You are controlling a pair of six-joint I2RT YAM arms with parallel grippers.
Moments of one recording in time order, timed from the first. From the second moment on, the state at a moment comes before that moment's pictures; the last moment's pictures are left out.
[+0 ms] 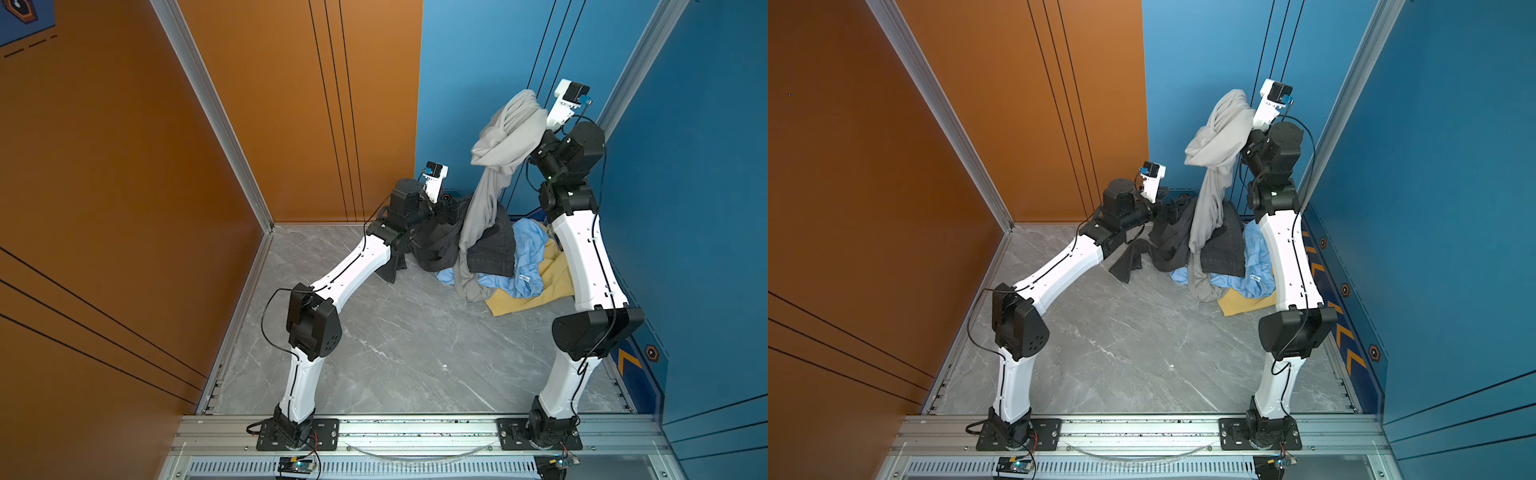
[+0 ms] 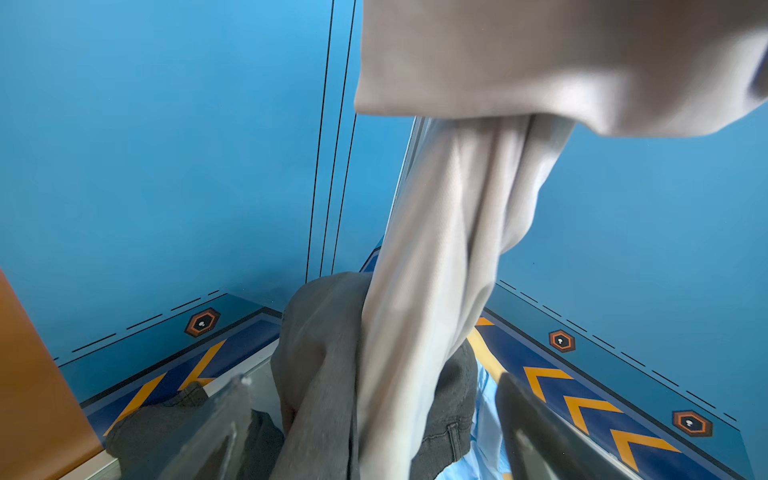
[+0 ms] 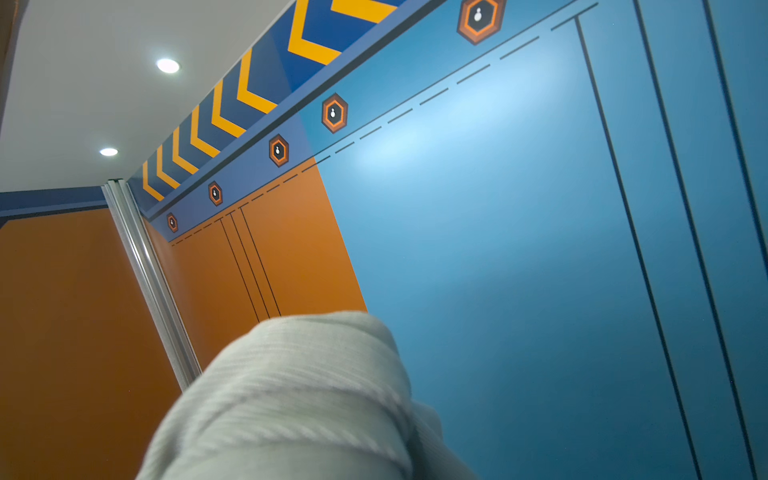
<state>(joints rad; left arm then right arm) -0.61 2.09 2.08 -0.03 0.28 -0.21 0.08 1.91 2.31 0.02 -0.30 0.47</state>
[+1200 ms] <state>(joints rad) -0.69 2.31 2.16 0.20 0.36 -0.33 0.14 1.67 1.92 -0.14 -0.31 0.46</state>
